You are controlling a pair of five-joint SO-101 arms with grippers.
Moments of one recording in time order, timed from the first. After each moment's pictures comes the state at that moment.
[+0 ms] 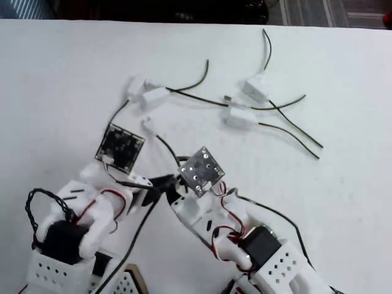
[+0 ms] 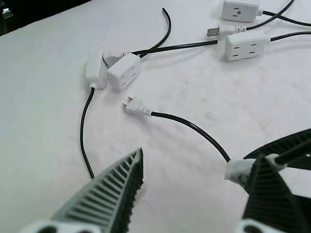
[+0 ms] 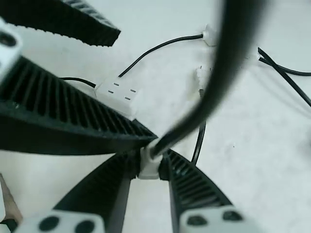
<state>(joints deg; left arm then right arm) 13.1 -77.4 59.1 68.0 -10.4 -46.9 -75.3 71.6 45.7 1.5</state>
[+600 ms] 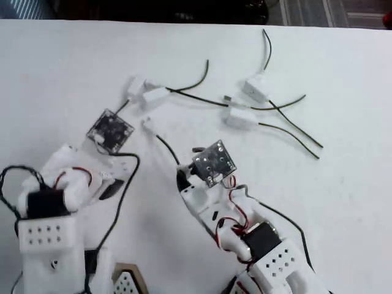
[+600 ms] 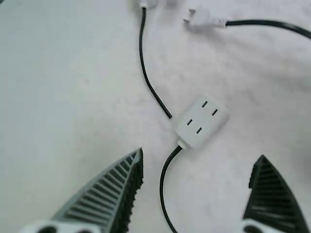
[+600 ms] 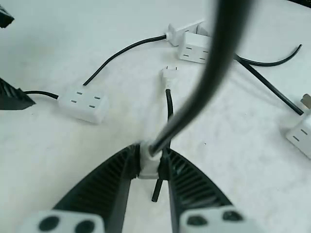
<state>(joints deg) -11.3 -56.3 50.6 72.7 -45.1 -39.3 -74.9 76.9 38.5 1.5</state>
